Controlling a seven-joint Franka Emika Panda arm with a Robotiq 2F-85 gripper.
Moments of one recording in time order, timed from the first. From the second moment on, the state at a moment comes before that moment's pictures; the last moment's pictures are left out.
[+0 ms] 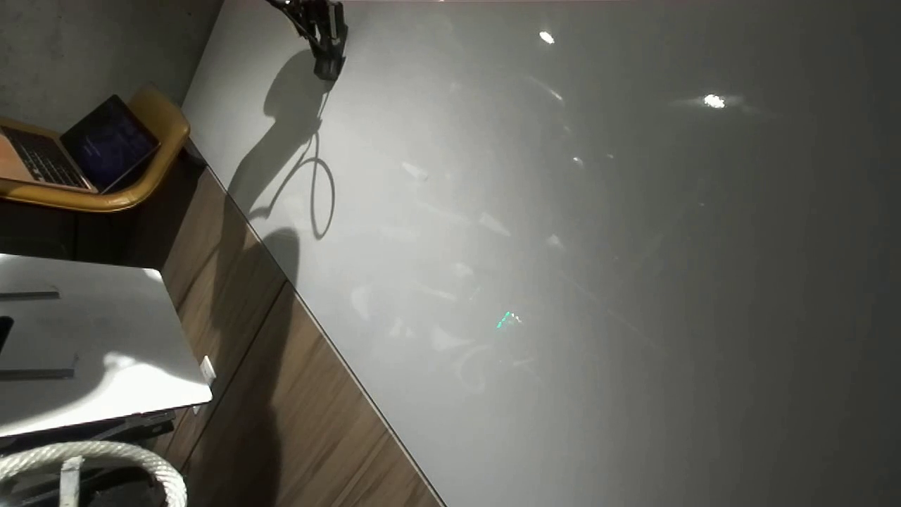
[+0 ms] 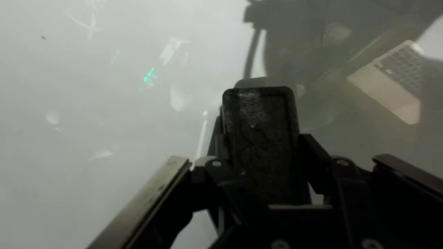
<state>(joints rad) 0.48 0.28 0.26 -1.45 -0.85 2.11 0.65</state>
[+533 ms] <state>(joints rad) 0.30 0.07 0.20 -1.83 -0.74 2.16 0.72</state>
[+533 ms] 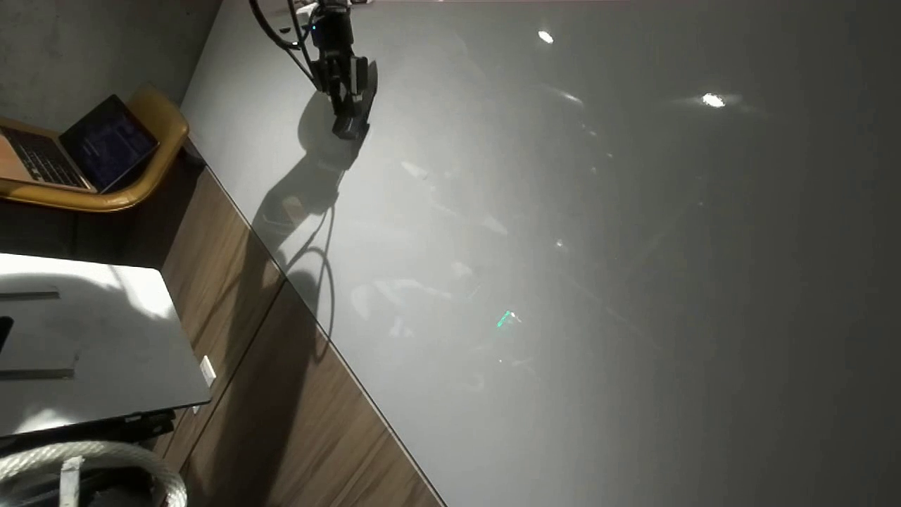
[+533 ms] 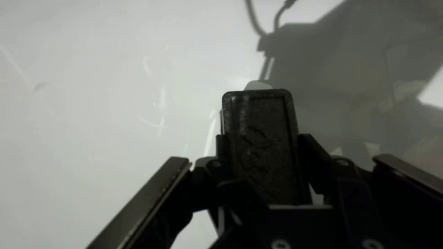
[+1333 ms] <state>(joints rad) 0.20 -0.46 0.19 -2.48 -0.34 2.17 0.71</state>
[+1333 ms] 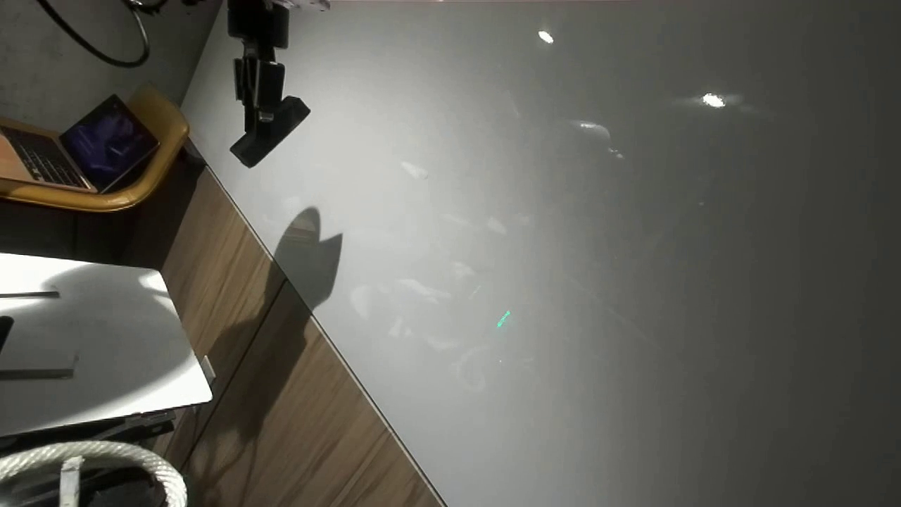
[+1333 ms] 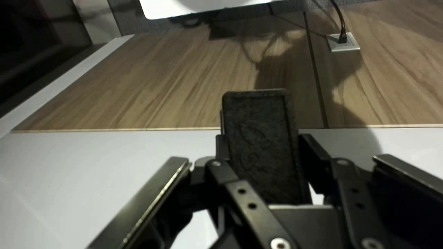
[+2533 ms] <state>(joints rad) 0.08 -0.37 0.17 -2.75 -0.06 2.14 0.52</state>
